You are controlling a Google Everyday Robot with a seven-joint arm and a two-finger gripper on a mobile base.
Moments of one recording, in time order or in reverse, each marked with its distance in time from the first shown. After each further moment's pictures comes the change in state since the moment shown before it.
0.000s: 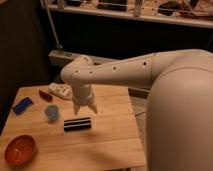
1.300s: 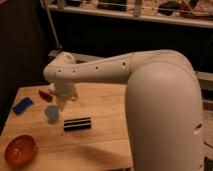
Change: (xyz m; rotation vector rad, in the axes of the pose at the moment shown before) arm -0.057 0.107 -0.005 -0.054 -0.187 -0.784
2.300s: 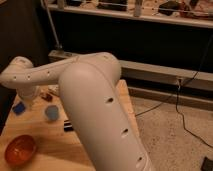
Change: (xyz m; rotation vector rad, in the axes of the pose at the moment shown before) arm -0.144 0.098 0.054 0.049 -0.062 -0.139
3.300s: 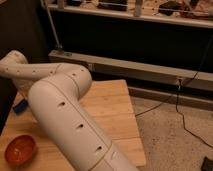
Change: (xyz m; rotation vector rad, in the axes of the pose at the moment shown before) arm -0.078 -0.053 0.061 0.010 0.053 -0.013
